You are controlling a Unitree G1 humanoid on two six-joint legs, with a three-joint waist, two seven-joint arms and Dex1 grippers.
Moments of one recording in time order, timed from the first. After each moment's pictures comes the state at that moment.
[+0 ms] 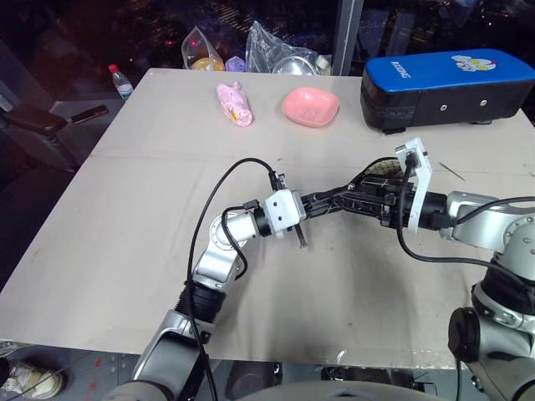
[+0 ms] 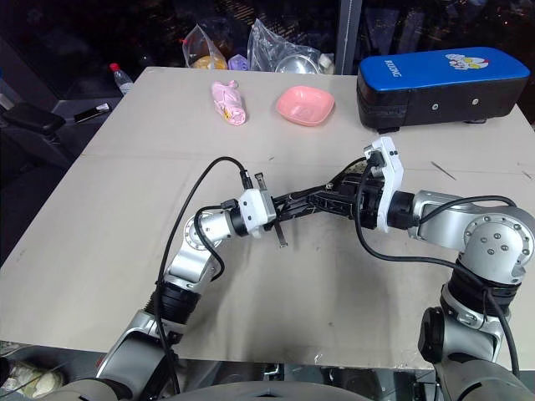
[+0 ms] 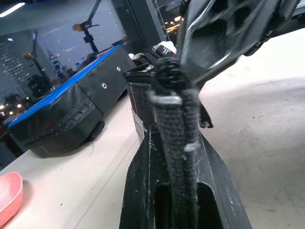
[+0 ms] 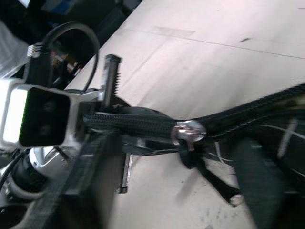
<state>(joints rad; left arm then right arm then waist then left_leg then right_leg) -0.45 0.27 -0.24 0.16 -0.12 -0.38 -0.88 -0.59 -0.34 -0.40 -0.43 1.10 1.61 0.26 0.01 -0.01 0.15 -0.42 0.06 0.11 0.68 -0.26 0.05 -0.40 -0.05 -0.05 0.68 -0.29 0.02</state>
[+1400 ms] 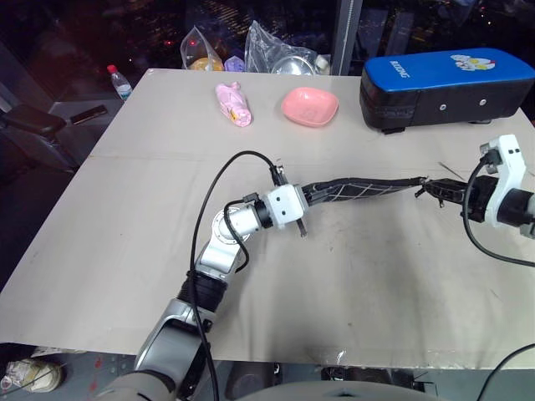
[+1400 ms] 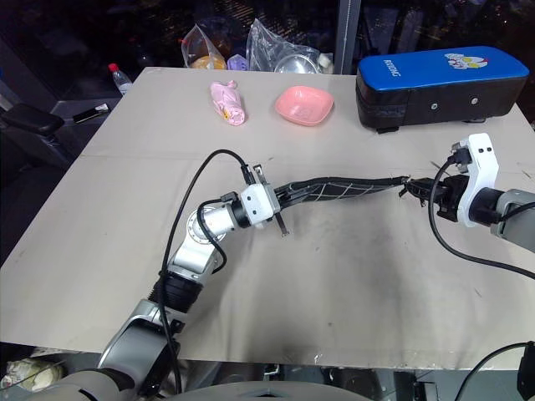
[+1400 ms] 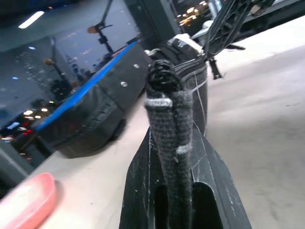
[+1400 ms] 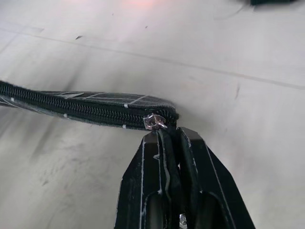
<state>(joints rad) -0.52 0.27 -0.24 0.28 -0.03 -0.50 -0.74 -0.37 -0.83 -0.37 -0.28 0.90 1.18 0.42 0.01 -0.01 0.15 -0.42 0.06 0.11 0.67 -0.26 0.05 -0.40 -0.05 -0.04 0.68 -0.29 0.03</state>
